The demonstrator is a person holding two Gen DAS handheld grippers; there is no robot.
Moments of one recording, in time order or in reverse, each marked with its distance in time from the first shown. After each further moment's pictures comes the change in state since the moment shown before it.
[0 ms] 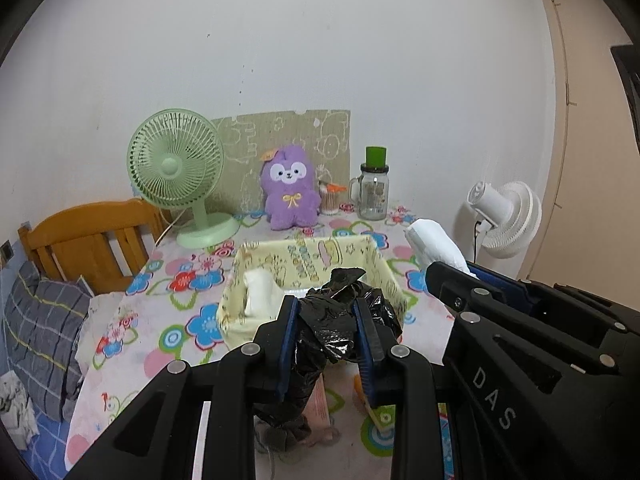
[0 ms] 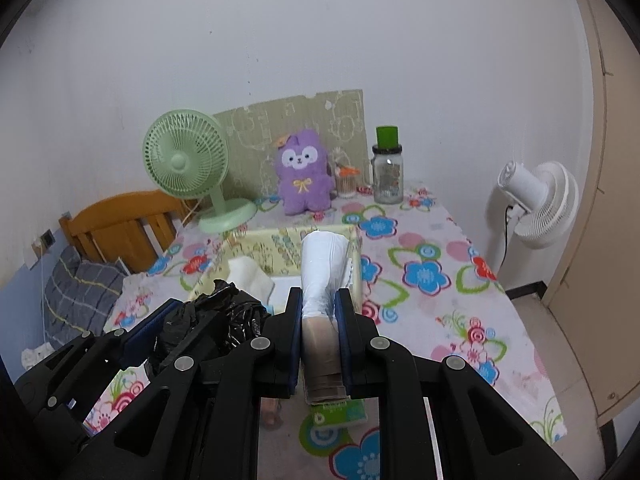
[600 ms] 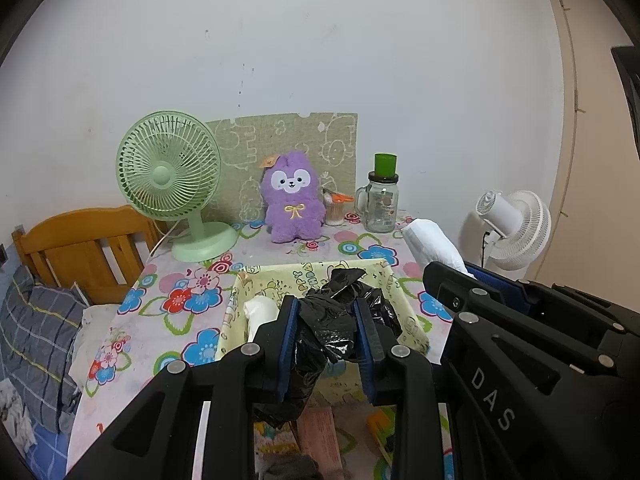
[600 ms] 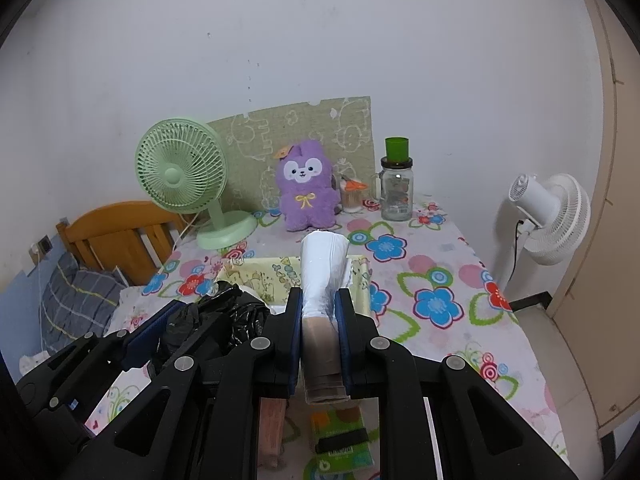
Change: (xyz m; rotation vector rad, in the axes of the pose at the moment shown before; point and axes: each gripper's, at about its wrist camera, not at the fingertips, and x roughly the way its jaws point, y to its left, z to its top) left arm 0.040 0.014 0.025 -0.010 0.004 -0.003; right arm 0.042 0.004 0.032 -0.004 0.006 0.007
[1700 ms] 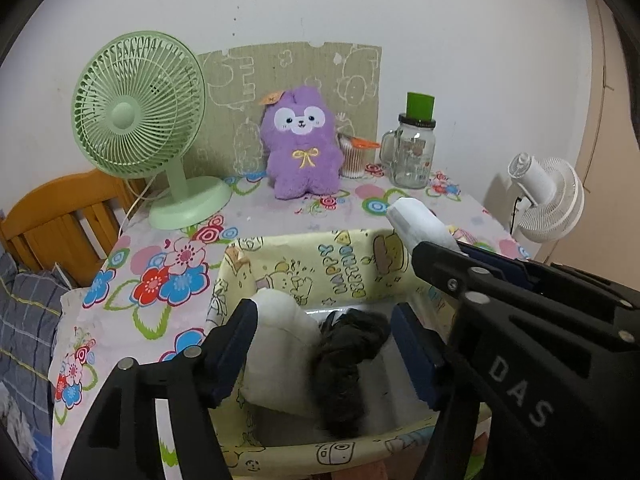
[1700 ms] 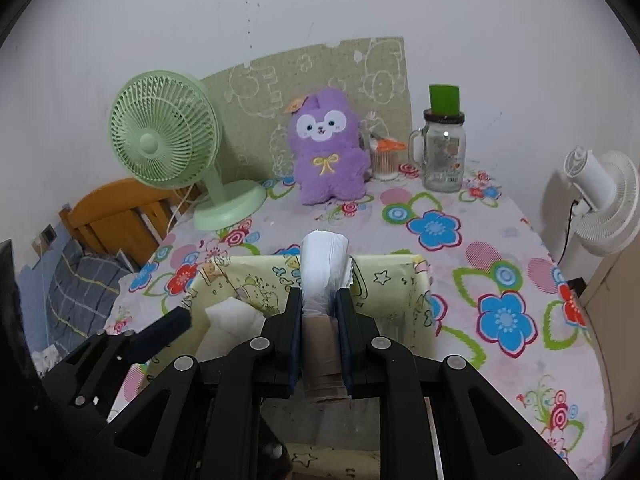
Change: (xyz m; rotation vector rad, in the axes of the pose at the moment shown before) left arm 0.119 0.034 -0.005 -0.001 0.176 -0.007; right arm 0.131 0.002 0.009 0.015 0.140 0.092
